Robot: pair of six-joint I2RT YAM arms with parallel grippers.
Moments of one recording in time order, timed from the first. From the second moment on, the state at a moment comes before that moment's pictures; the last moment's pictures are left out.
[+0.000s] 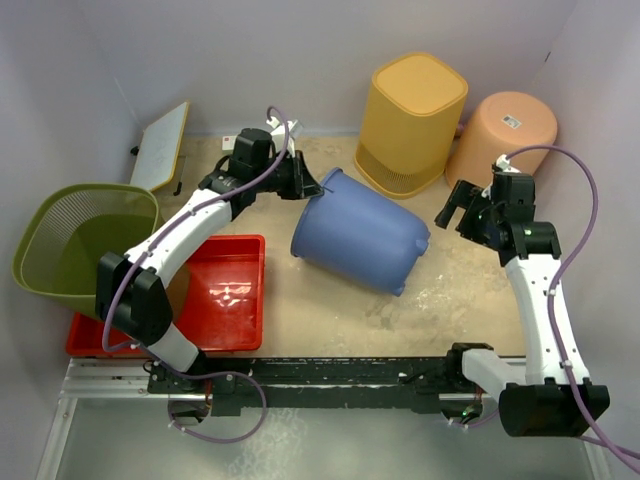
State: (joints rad) left arm -0.48 1.60 1.39 -0.30 0.45 -0.47; right arm -0.02 1.06 1.17 -0.89 0.01 0.38
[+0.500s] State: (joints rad) left arm -0.46 1.61 1.39 -0.30 0.45 -0.43; right arm -0.02 0.97 0.88 -0.66 -0.44 0.52
